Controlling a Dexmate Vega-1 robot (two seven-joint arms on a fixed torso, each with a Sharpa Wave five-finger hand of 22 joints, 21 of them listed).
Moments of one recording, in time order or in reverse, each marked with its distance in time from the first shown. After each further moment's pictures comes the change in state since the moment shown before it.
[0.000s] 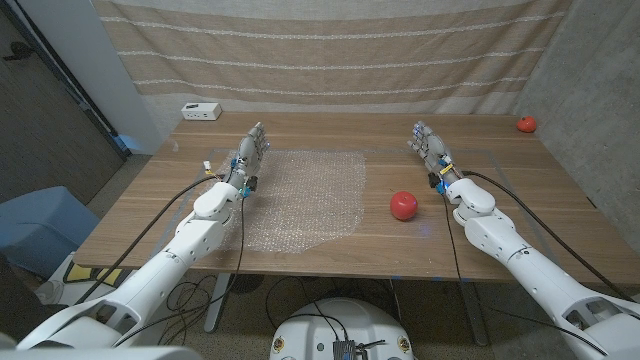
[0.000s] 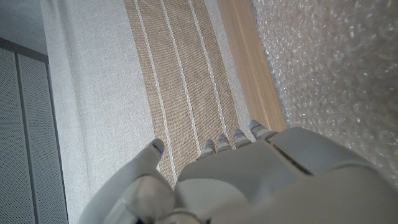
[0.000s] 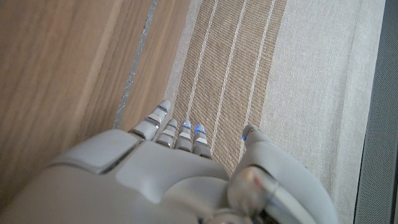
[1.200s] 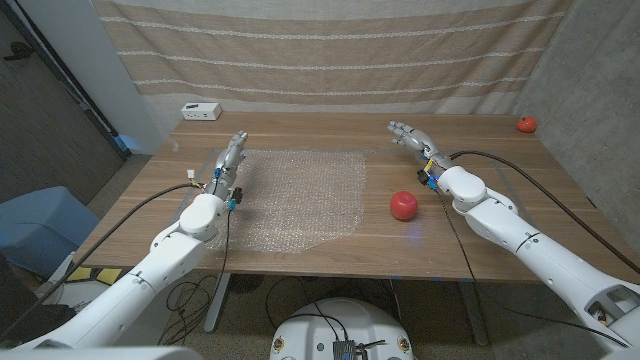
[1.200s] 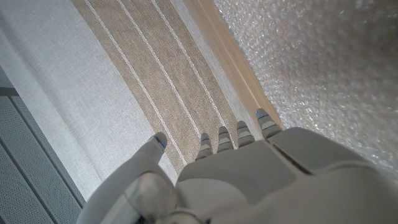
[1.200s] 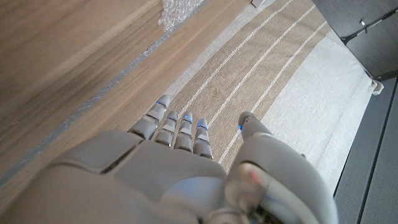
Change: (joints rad) left arm 0.227 0.155 -0.079 -0.324 0.213 0.148 0.361; left_hand 0.059 0.030 0.029 -0.089 -0.052 0.077 -0.044 0.018 0.005 0.069 0.089 0.038 0.009 0.078 0.133 0.015 0.000 0.070 0.181 0.004 0.018; right arm 0.046 -0.139 -0.130 -0.204 -0.340 -0.174 -0.099; right_hand 0.125 0.001 0.077 -0.128 -0.013 0.071 -0.011 0.011 0.003 0.090 0.046 0.018 0.005 0.092 0.070 0.015 -0.004 0.032 0.065 0.008 0.000
